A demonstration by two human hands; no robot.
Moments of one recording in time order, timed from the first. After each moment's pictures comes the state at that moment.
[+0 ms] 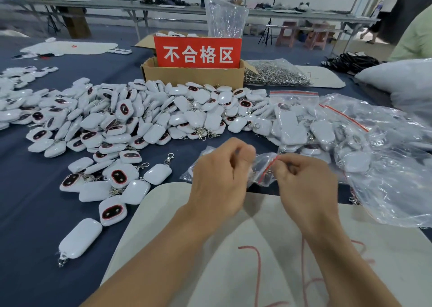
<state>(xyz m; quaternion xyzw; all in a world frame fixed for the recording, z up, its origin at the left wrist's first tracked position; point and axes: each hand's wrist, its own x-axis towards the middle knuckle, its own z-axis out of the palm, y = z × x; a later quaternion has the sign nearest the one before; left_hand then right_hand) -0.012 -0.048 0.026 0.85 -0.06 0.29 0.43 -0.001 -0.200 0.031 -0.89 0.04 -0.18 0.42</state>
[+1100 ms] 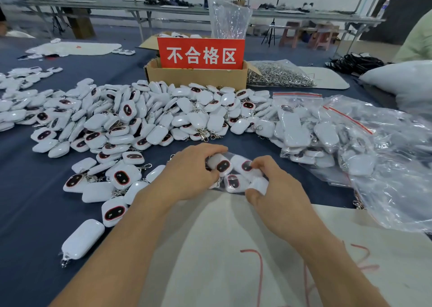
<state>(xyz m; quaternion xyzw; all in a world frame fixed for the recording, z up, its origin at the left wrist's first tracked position) 0.023 0.025 0.022 0.95 -0.04 0.01 0.31 -0.006 -0.187 0.018 -0.93 -0.09 0.01 0.35</state>
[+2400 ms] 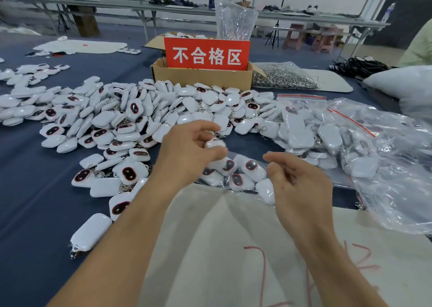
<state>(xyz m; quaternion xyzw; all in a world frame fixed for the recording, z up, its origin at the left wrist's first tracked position) 0.008 0.026 0.049 0.81 0.05 0.14 0.57 -0.017 -0.179 0.027 -0.82 0.00 -0.15 0.55</state>
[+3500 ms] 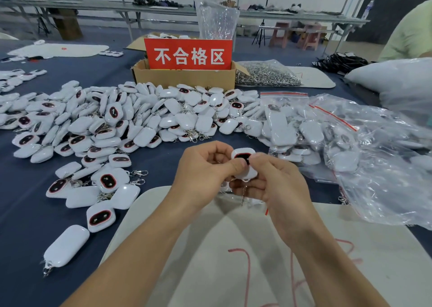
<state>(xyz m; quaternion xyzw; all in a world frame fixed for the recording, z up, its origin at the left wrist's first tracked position) -0.006 -0.035 0.042 0.73 0.02 0.05 0.68 -0.009 -0.187 0.037 -0.65 -0.05 0.07 0.76</state>
